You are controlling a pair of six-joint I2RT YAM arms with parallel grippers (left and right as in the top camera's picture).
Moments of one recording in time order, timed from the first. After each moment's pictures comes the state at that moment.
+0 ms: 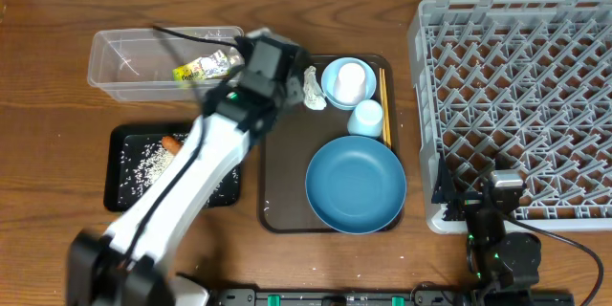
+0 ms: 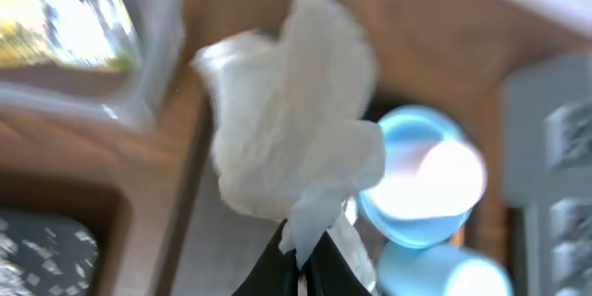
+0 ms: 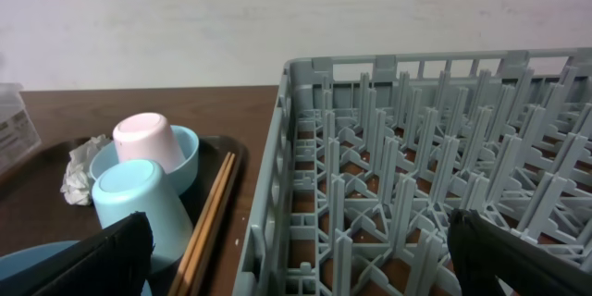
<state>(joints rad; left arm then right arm) -0.44 1.52 1.25 -0.57 -0.19 -0.69 0.11 0.01 0.01 -0.07 0.02 0.09</state>
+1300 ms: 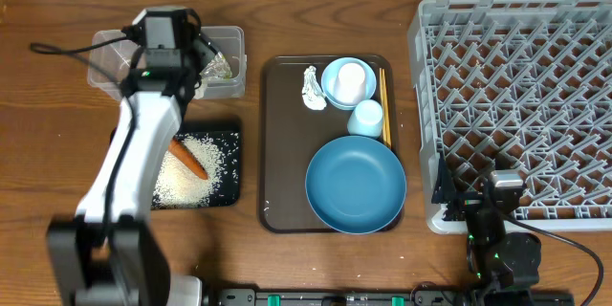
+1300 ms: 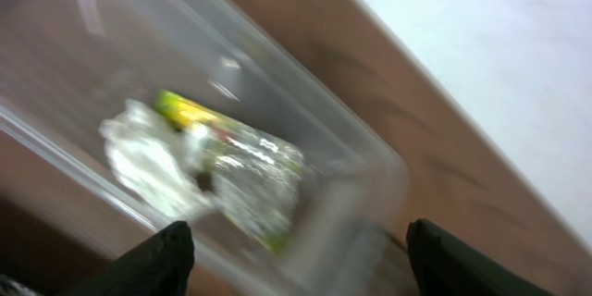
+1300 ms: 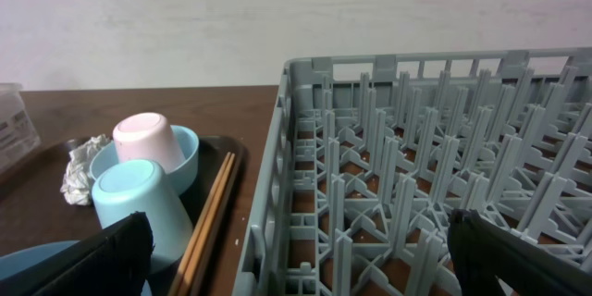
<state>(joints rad) -0.02 1.57 1.25 -0.43 -0.08 -0.78 0.11 0.01 0.01 -0.07 0.02 0.09</state>
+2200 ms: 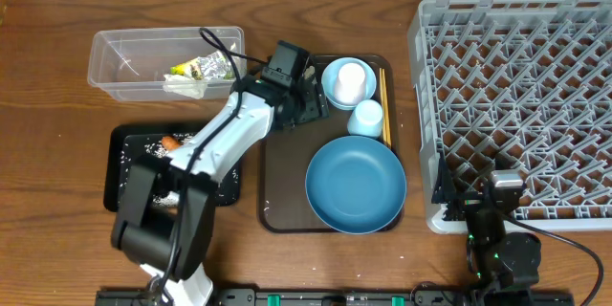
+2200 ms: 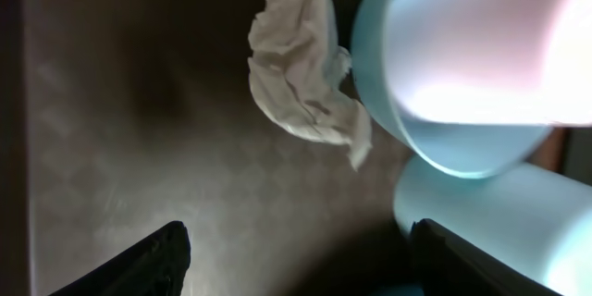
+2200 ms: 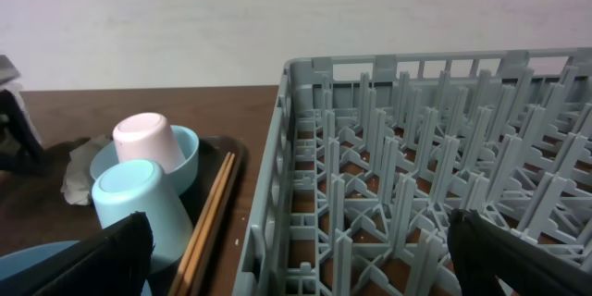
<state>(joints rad) -0.43 1.84 1.25 -0.53 0.16 -0.64 0.11 0.01 0.01 -0.07 0.02 0.09</state>
